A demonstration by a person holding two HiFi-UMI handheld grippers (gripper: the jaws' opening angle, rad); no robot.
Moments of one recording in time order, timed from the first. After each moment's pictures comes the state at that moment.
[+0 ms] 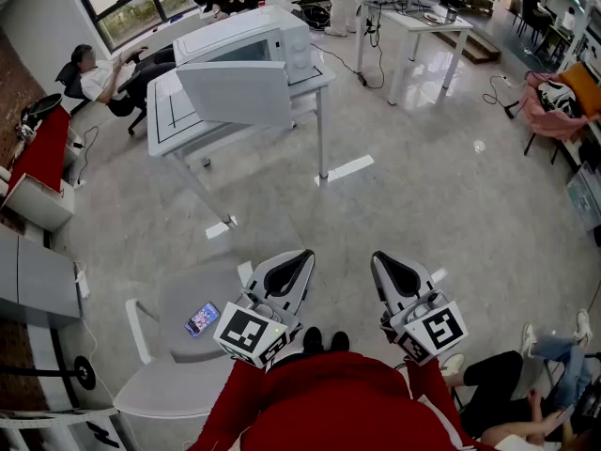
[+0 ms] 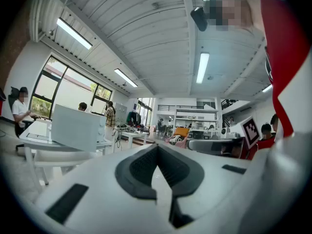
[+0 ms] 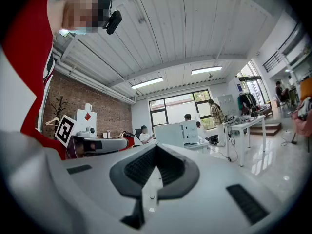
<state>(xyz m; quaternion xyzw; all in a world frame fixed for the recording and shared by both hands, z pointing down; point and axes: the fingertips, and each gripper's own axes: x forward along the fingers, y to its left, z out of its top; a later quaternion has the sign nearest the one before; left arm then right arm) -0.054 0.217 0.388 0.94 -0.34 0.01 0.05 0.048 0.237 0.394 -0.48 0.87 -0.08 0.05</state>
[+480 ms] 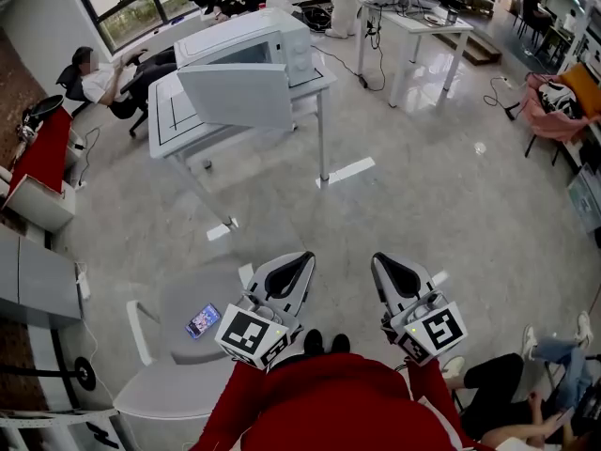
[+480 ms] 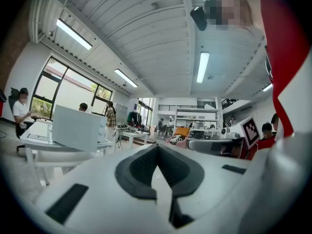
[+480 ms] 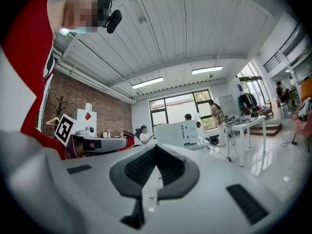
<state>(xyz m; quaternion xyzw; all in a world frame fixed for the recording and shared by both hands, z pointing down) -0.055 0.215 0.389 0.94 -0.34 0.01 0.04 0.047 0.234 0.394 -0.47 0.88 -0.07 0.05</state>
